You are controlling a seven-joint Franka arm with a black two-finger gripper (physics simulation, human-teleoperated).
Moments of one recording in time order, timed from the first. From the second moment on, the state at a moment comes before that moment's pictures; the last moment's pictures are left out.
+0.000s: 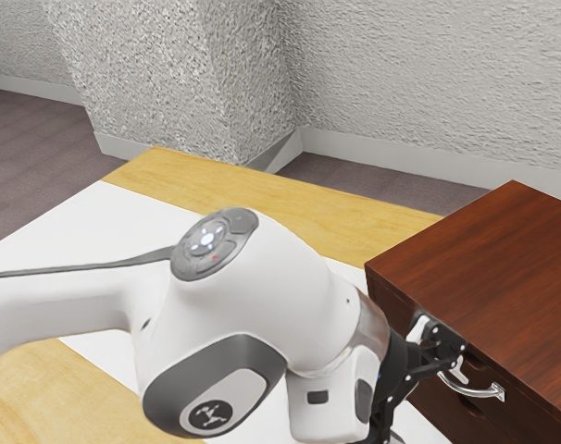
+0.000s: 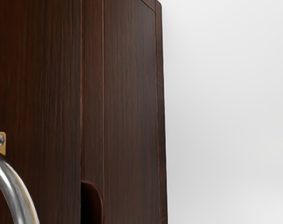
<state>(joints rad) -0.71 -0.21 0.17 -2.20 0.03 2.50 1.40</state>
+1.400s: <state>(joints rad) -0.70 -0.44 0.14 -2.43 0.07 2.50 1.35</state>
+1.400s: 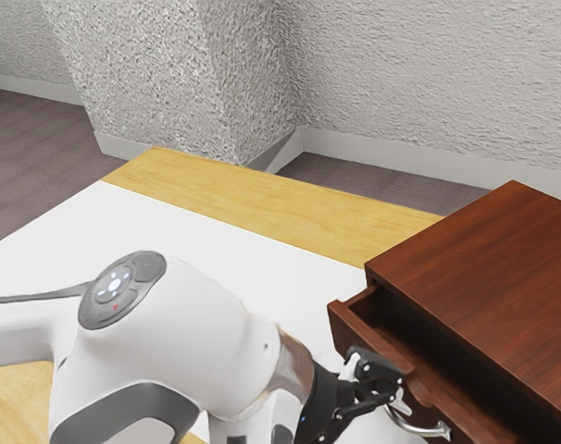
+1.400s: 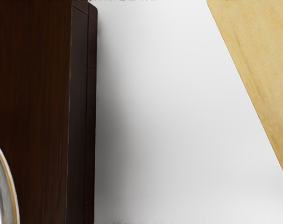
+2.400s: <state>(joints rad) -0.59 -0.55 0.02 -2.49 0.01 2.48 1.32</state>
